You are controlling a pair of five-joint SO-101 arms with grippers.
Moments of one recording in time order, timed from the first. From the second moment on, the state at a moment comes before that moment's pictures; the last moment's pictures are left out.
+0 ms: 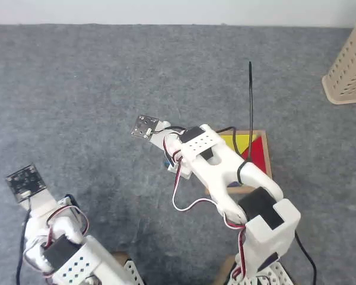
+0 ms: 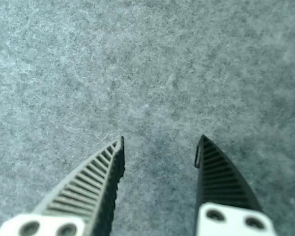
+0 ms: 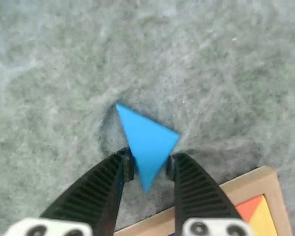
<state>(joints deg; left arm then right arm) -52.5 -103.8 97.6 72.2 -7.3 -37.6 13.9 22.1 50.4 34.3</state>
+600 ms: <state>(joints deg) -52.5 -103.8 97.6 72.2 -7.3 -39.1 -5.1 27.7 56.6 36.1</state>
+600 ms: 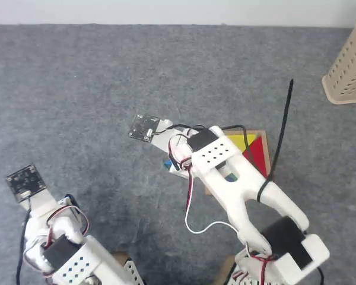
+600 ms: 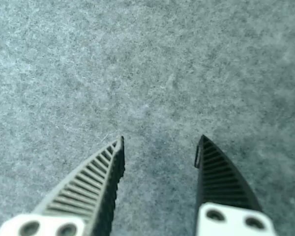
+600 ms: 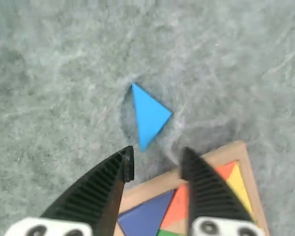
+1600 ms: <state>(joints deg) -52.5 -103.8 97.6 72.2 -7.3 -41.1 13.5 22.9 50.1 36.3</state>
